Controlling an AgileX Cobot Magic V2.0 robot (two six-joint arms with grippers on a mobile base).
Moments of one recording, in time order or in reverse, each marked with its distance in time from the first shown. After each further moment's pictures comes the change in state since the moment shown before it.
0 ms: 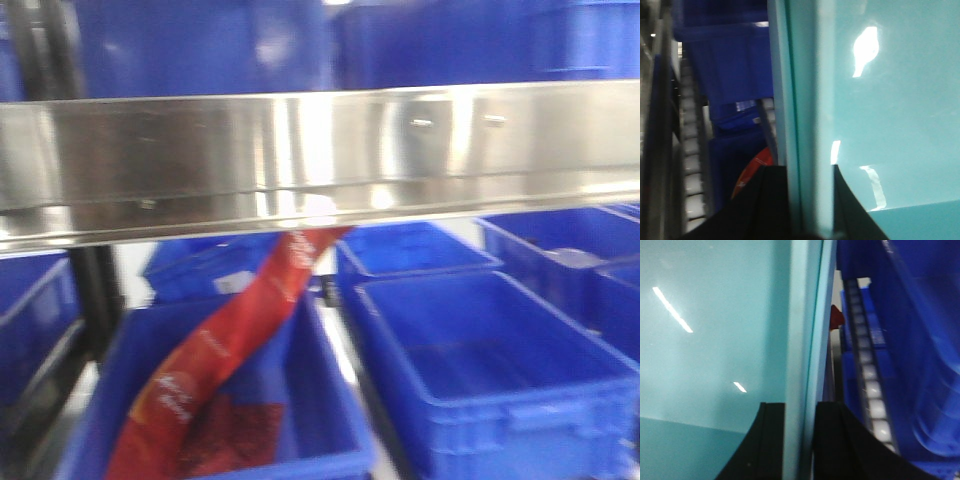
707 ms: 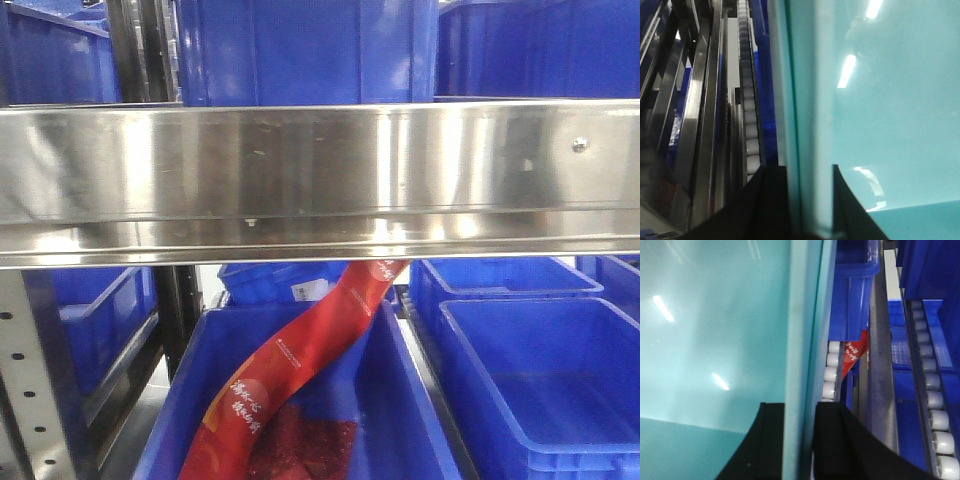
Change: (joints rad) left arm 0.000 0.000 0.000 0.002 0.000 0.000; right arm 0.000 0.000 0.000 0.000 0.000 0.000
